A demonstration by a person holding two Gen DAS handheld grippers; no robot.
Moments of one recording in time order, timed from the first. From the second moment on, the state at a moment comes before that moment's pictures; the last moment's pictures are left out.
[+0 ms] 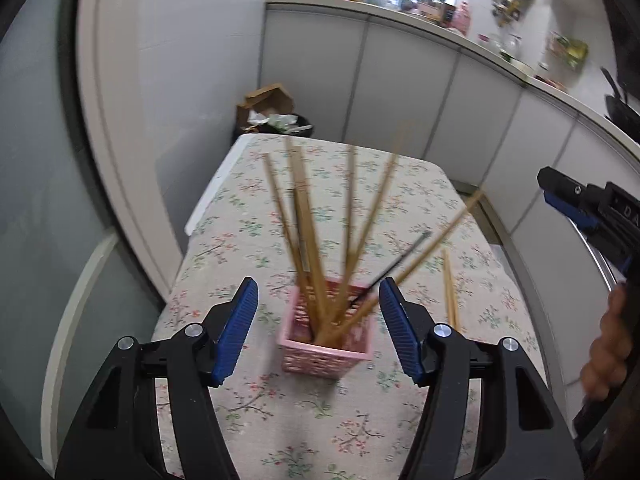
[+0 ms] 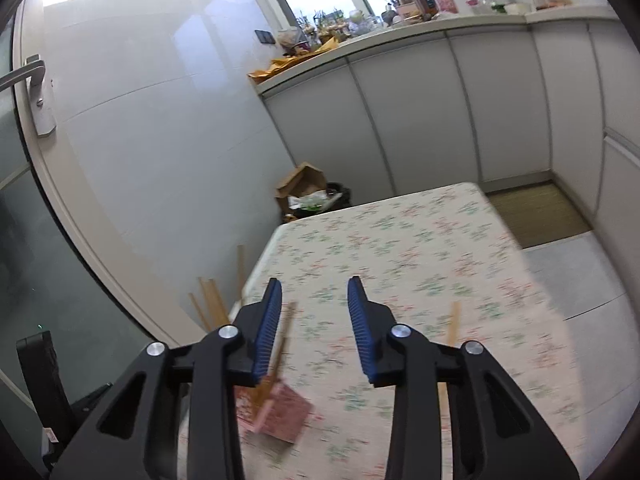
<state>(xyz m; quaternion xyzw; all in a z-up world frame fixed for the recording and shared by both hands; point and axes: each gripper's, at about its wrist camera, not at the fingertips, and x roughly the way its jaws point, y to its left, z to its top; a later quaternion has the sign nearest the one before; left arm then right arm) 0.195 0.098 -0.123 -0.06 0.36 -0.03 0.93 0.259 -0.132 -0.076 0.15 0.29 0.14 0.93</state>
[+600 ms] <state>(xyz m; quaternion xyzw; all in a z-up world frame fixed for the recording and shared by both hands) 0.230 -0.075 -0.212 0.01 0.48 -0.18 0.86 0.280 -0.253 -0.159 0.21 0.45 0.05 0.87</state>
